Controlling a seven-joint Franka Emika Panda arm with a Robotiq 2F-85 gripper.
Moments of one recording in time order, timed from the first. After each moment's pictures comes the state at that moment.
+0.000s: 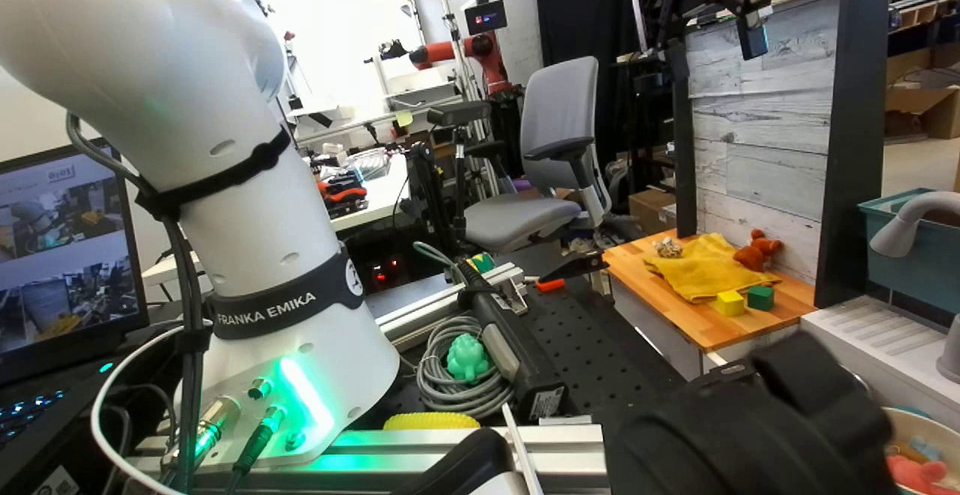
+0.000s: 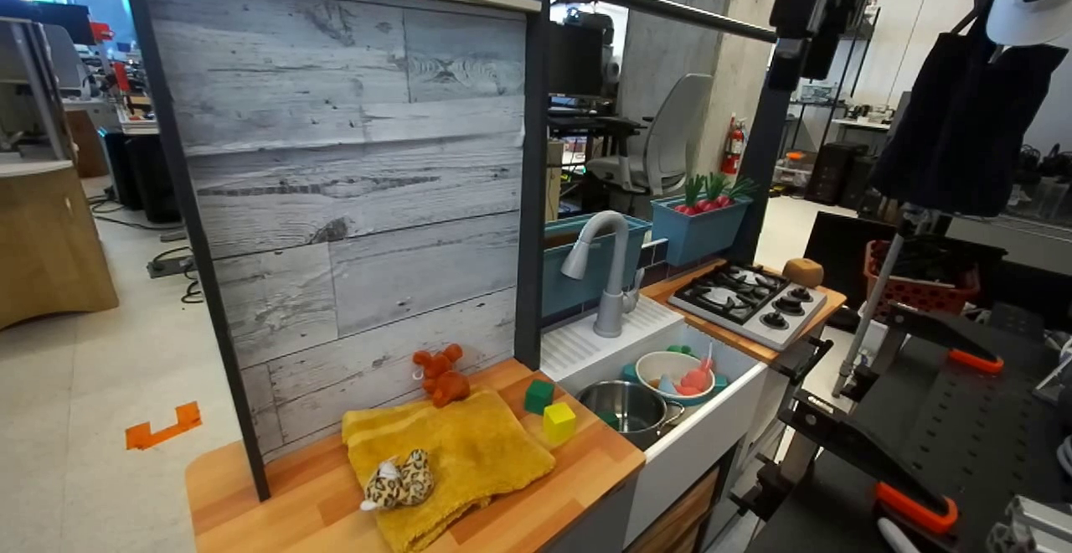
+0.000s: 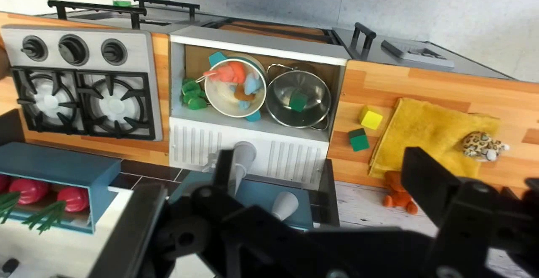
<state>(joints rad) 0.05 -0.21 0.10 -2.50 -0.18 2.36 0.09</state>
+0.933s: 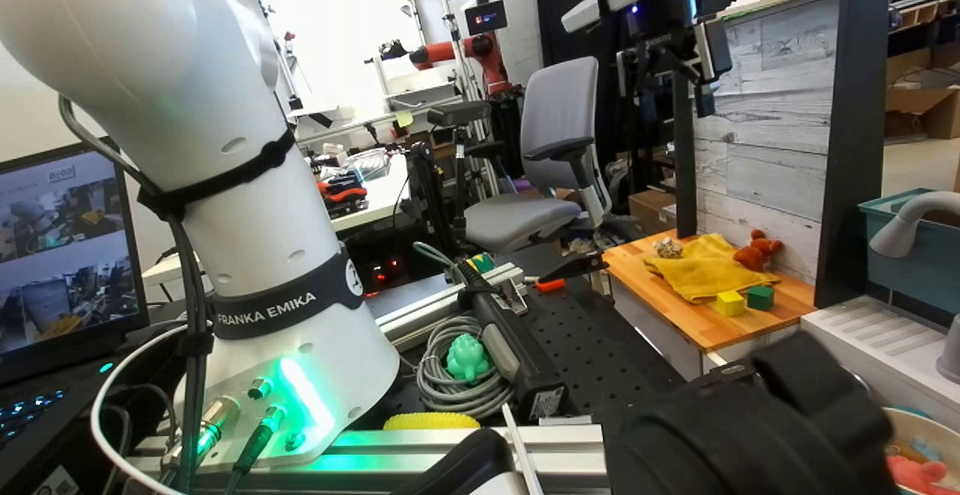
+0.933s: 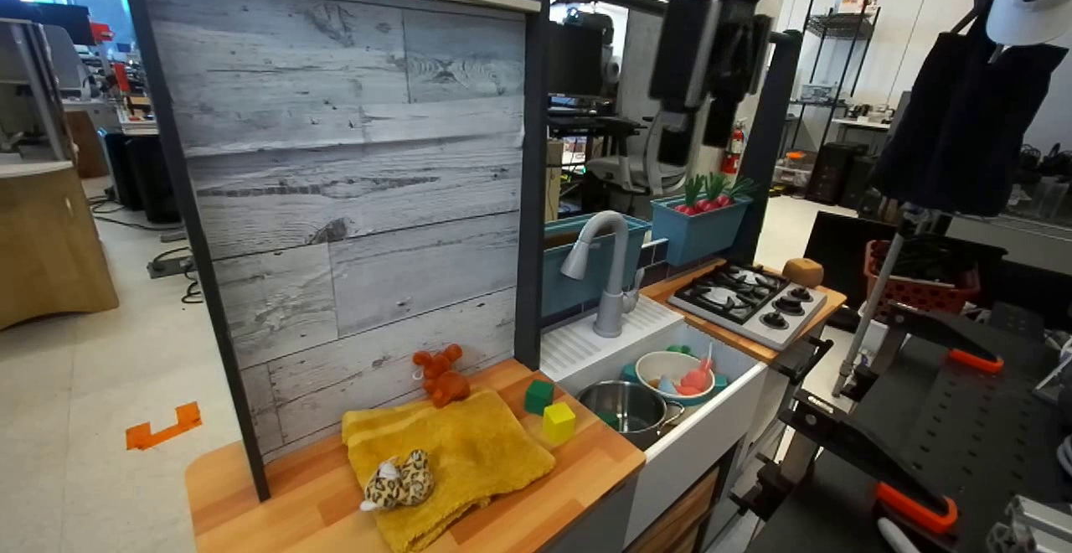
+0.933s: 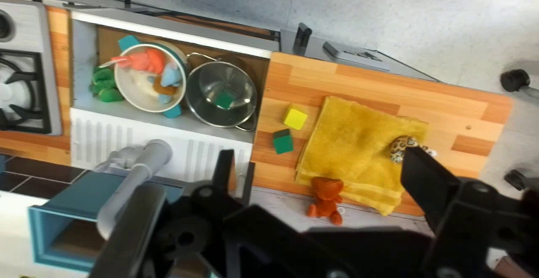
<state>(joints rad) 0.15 0.05 0.18 -2.36 -0.14 2.44 0.18</state>
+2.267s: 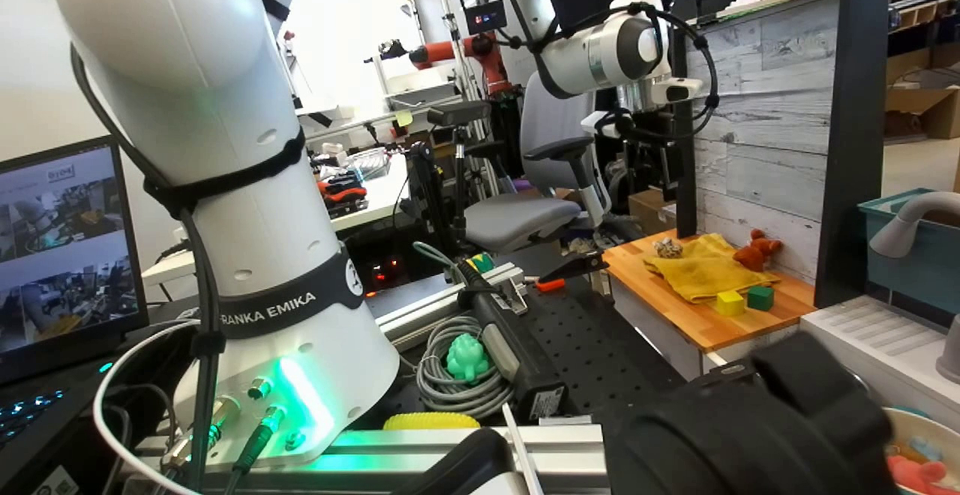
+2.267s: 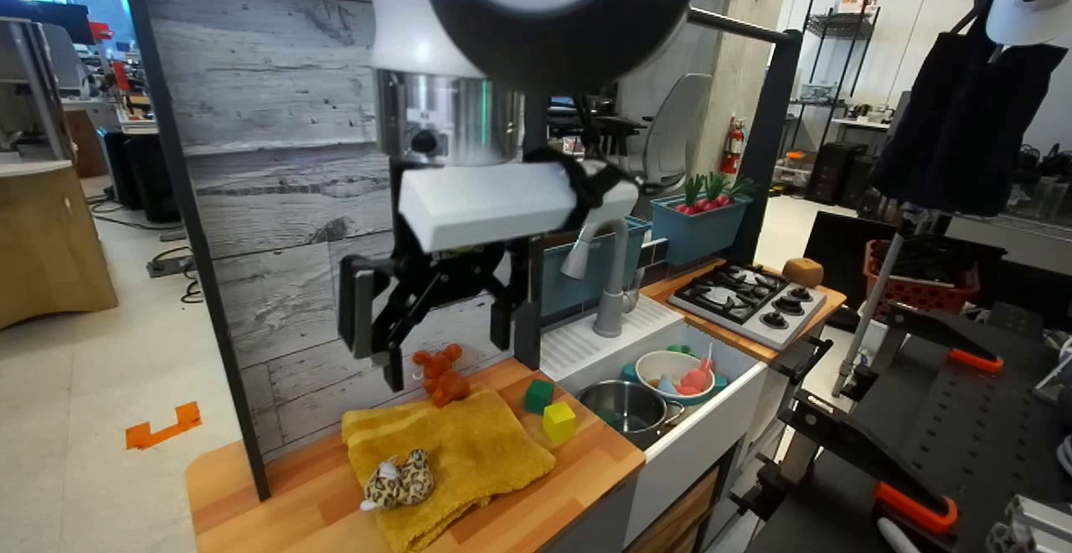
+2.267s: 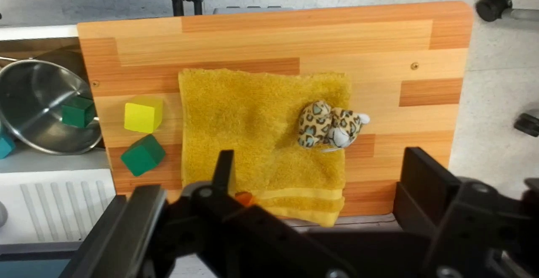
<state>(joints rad) 0.47 0.72 0.08 -1.84 -0.15 2.57 0.64</state>
